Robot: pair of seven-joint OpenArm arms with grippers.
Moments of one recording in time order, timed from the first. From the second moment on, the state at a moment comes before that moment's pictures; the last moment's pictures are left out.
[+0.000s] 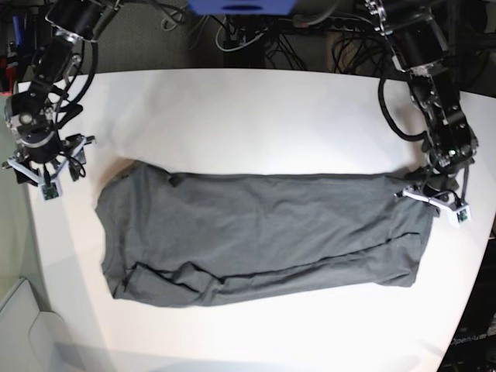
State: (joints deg) left arm -4.8 -8.6 -26.1 85.8 -10.3 -3.6 43.6; right arm -3.5 4.1 35.2 97.3 -20.9 40.2 -30.4
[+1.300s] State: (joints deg) left arm -4.0 -8.6 -26.1 85.9 -10.5 -3.7 43.2; right arm 3.0 3.2 14.9 85.4 -20.8 40.1 -30.2
